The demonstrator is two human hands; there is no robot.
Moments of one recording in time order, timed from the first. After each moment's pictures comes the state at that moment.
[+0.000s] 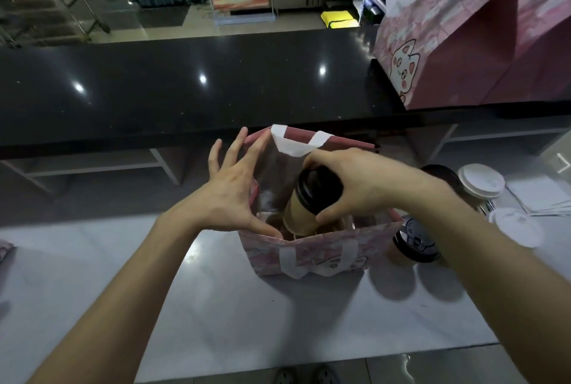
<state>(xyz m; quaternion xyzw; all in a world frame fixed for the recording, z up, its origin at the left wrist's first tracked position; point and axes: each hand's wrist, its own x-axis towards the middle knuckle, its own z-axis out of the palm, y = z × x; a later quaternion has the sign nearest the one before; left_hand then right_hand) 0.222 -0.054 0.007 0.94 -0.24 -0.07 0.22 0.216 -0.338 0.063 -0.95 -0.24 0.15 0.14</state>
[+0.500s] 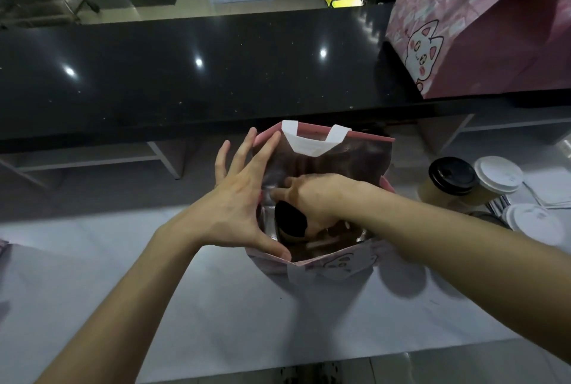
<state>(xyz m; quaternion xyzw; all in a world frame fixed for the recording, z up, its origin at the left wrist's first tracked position) 0.206 -0.052 0.009 0.93 -0.27 -0.08 0.23 0.252 -0.261 -0.015 -0.91 -0.36 0.22 -0.04</state>
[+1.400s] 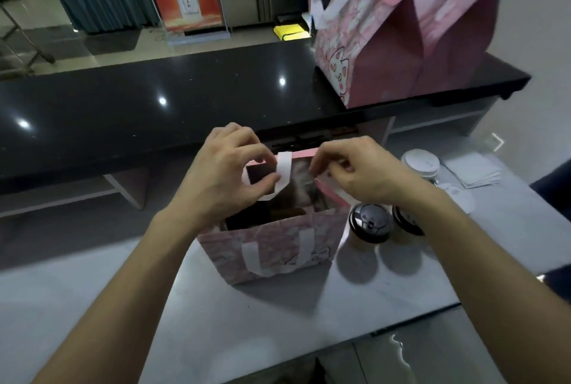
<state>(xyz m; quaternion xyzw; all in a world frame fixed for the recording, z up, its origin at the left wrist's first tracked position) 0.210 -0.130 0.062 0.89 -0.36 0.18 0.20 0.163 -0.399 0.076 -0.94 -0.12 -0.01 0.32</state>
